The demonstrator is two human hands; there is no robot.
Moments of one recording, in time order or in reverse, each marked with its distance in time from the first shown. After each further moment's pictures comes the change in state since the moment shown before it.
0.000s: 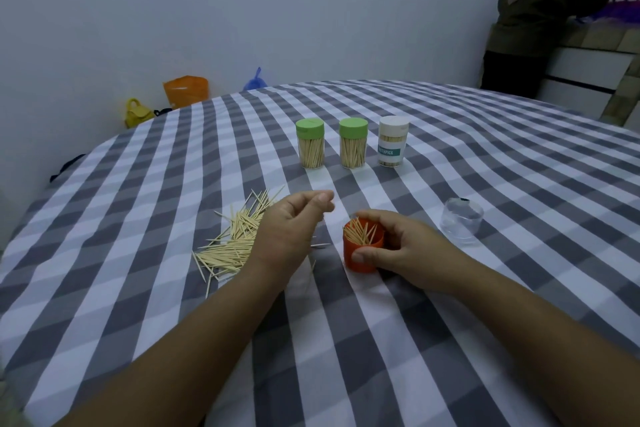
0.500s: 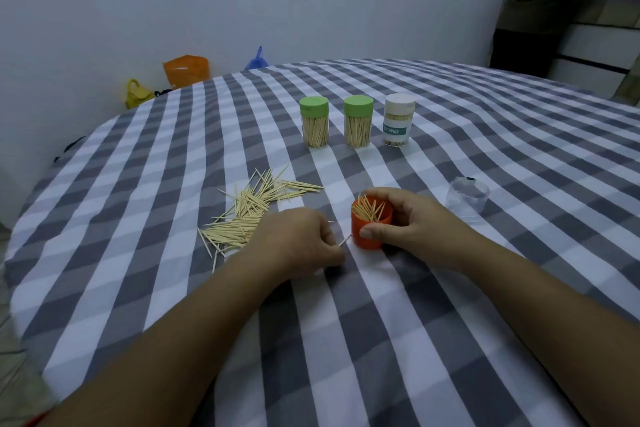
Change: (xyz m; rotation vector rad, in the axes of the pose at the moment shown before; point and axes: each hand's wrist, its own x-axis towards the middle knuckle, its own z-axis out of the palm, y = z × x) left_hand -0.011 0.008 -0.007 1.099 -0.430 -0.054; right_hand -0.001 0.004 -0.002 0.031 0.015 0.007
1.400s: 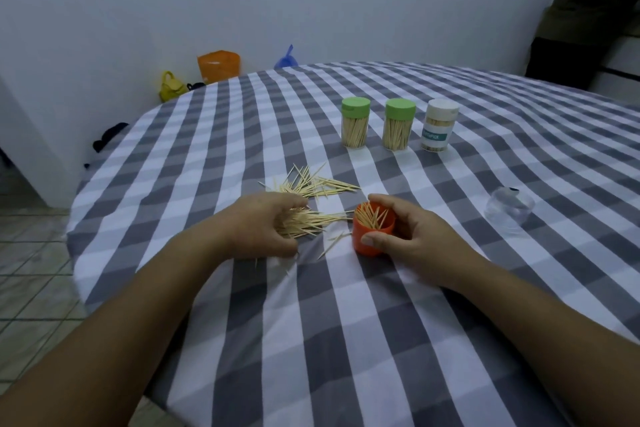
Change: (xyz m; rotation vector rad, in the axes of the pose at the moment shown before) left_hand -0.020 -0.093 -0.035 -0.050 -0.012 0.053; right_hand 0.005 -0.018 0.041 0.051 -0.034 -0.048
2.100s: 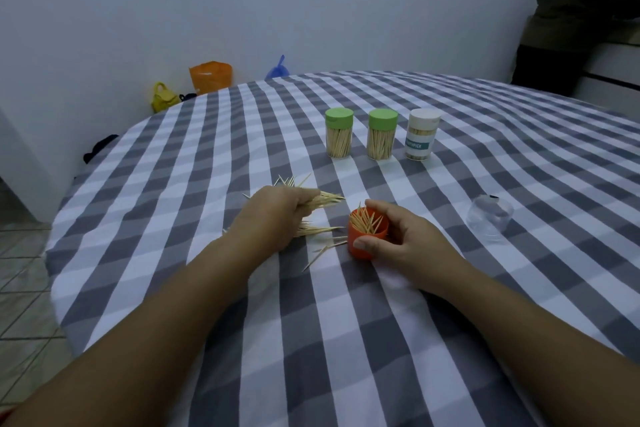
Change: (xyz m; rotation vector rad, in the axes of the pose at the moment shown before) left_hand 0.033 0.050 0.009 0.067 0.252 -0.069; right_hand -0.001 0.006 -0.010 0.020 0.080 0.028
